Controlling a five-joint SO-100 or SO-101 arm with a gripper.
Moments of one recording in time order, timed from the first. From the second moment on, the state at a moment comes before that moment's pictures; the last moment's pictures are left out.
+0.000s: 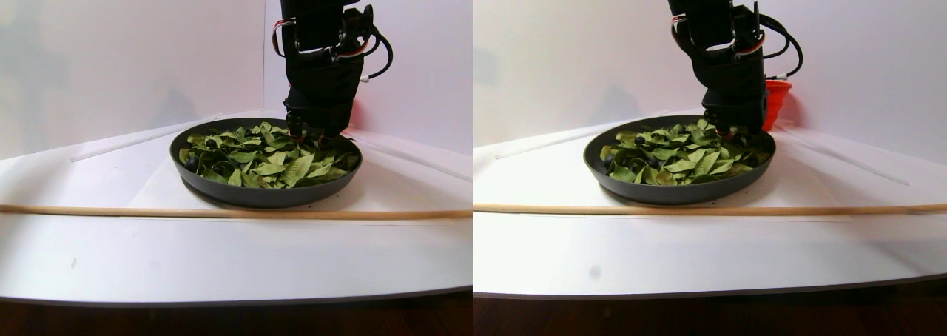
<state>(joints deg) 22.8 62.8 102.1 -25.8 -82.8</state>
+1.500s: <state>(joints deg) 22.2 64.5 105.7 -27.0 -88.3</state>
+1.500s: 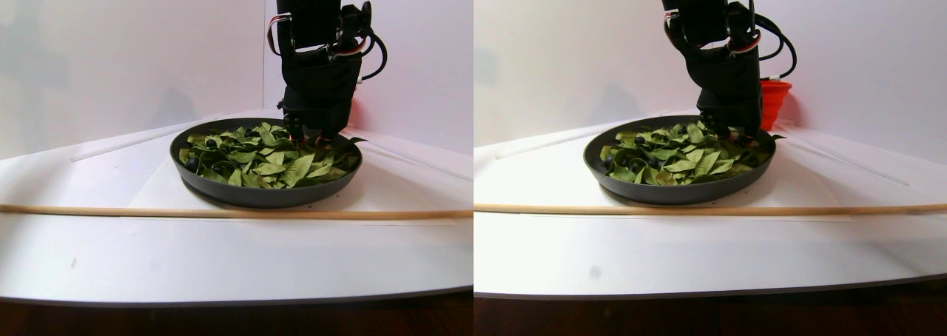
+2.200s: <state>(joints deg) 22.6 71.2 108.4 -25.5 -89.1</state>
